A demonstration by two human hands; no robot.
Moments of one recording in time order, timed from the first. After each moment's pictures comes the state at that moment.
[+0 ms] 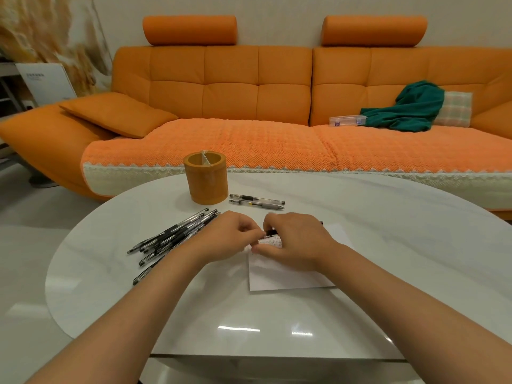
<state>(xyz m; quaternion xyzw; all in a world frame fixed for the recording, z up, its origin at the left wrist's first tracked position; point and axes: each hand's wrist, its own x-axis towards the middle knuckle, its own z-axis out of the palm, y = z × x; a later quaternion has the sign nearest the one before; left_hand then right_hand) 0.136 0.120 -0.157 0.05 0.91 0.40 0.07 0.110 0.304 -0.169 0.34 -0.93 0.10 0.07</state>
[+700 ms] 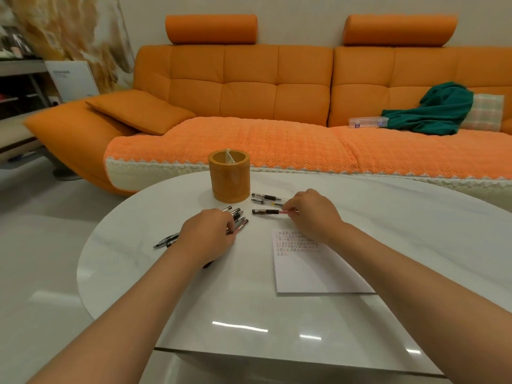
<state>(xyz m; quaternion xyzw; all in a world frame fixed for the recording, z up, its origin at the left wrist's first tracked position) 0.138 0.054 -0.171 -0.04 1.00 0.07 -0.05 0.036 0.275 -0.185 0.26 -0.95 0.14 0.10</state>
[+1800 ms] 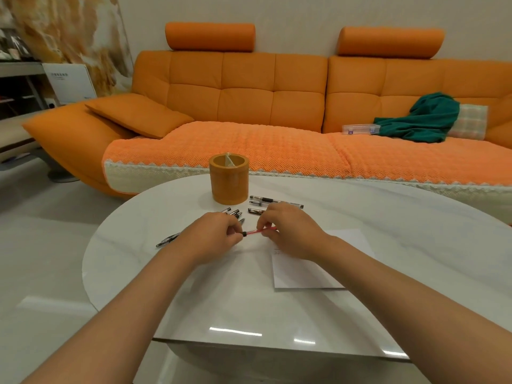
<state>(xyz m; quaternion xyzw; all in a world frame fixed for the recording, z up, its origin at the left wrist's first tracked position) 0.156 0.058 -0.158 0.02 0.98 0.20 -0.01 0.095 0.250 -0.166 0.39 -0.91 0.15 0.08</state>
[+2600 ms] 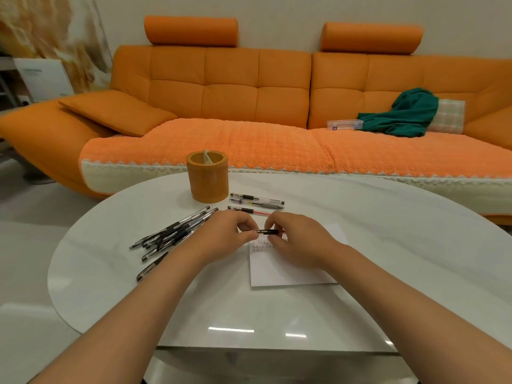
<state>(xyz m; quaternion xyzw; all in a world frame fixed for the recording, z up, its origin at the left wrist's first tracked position) 0.135 0.109 -0.170 0.08 0.94 0.32 -0.02 0.104 0.310 -0.176 0.30 -0.94 0.19 0.03</state>
